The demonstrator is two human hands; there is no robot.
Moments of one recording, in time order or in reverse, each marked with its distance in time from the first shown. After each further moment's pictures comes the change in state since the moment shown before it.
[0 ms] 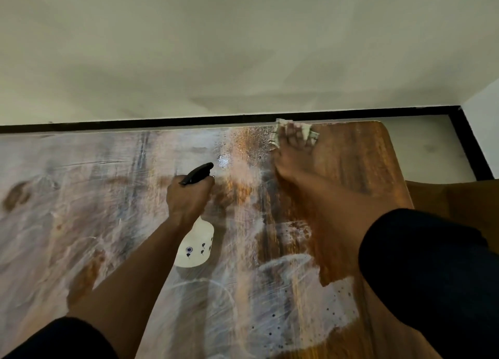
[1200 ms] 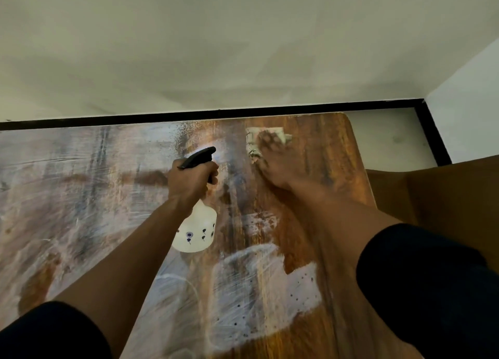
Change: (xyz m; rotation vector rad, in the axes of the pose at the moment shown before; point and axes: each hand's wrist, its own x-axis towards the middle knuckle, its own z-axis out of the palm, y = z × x) left_hand -0.015 0.020 0.073 -0.159 -0.214 0.120; right_hand -0.038 0.061 -0.008 -0.102 -0.096 -0.190
